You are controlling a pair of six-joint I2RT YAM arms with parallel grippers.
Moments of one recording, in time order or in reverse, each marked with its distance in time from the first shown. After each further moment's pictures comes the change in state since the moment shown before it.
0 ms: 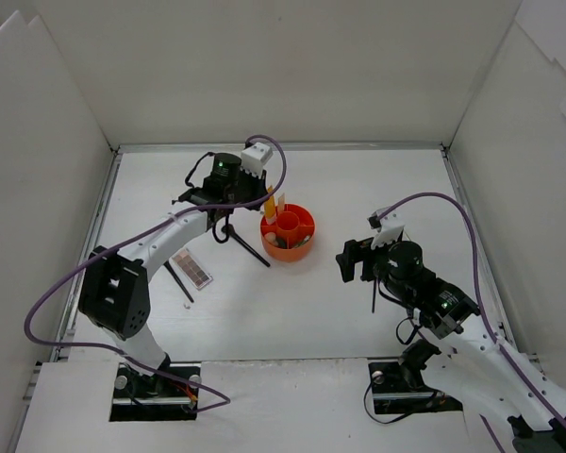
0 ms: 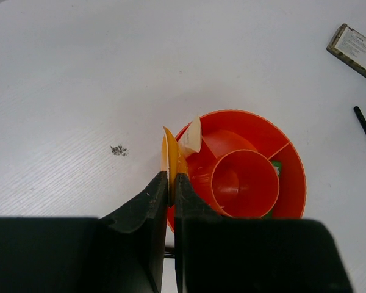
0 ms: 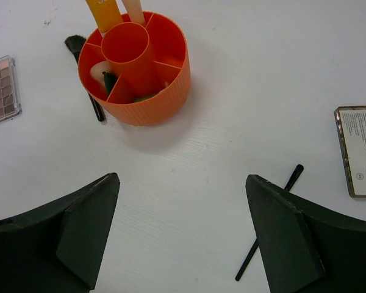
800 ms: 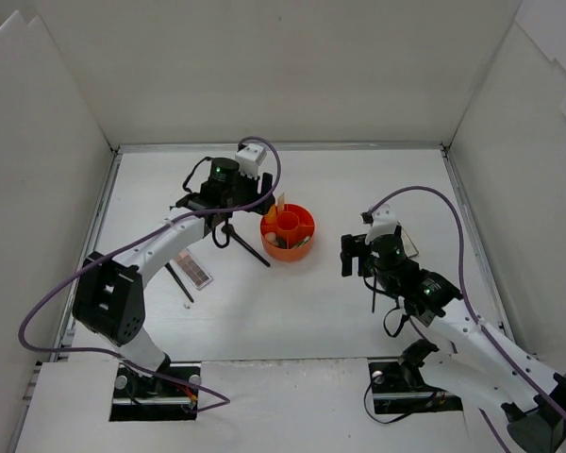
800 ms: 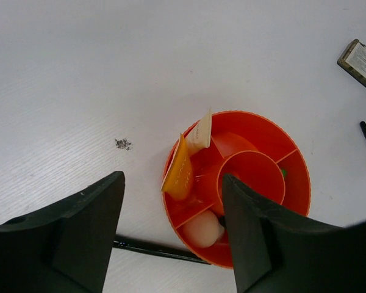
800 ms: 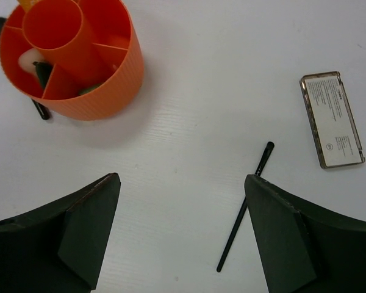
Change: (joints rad) left arm -0.008 -0.009 -0.067 0.061 -0.063 -0.066; right arm -0.004 0.096 -0.014 -0.004 0.139 0.025
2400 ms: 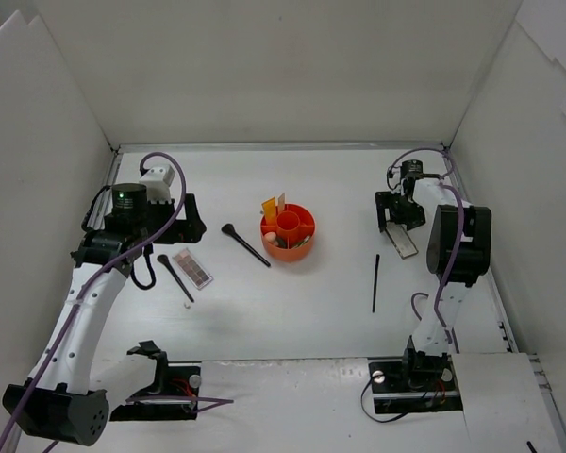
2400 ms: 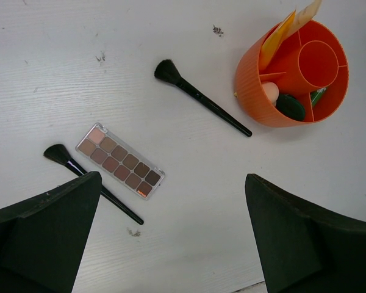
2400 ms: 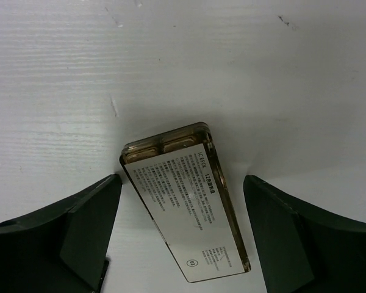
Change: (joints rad) left arm 0.315 -0.624 -0.133 -0.631 0.010 -0.053; right arm -0.719 1.243 0.763 -0.239 -0.344 -0.350
